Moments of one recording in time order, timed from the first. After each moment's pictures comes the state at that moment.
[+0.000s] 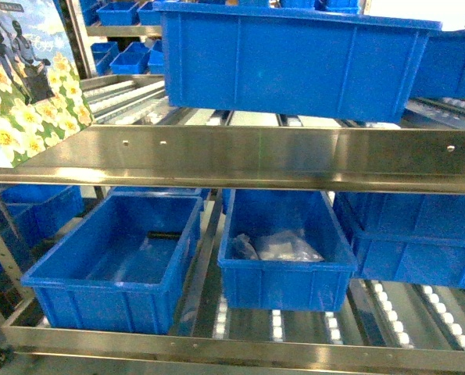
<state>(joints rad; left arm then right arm) -0.37 1.21 0.55 0.78 -0.45 0.19 0.20 0.80 0.45 0.40 0.13 -0.08</state>
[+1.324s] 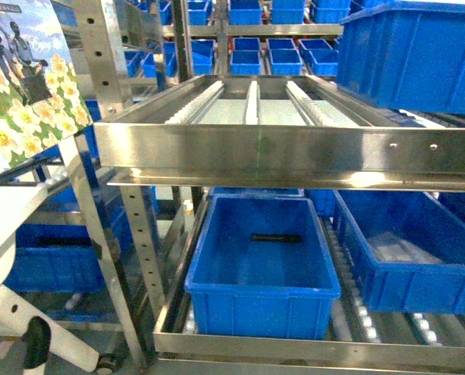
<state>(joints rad) -0.37 1.21 0.55 0.78 -0.45 0.19 0.20 0.80 0.45 0.40 0.13 -0.08</state>
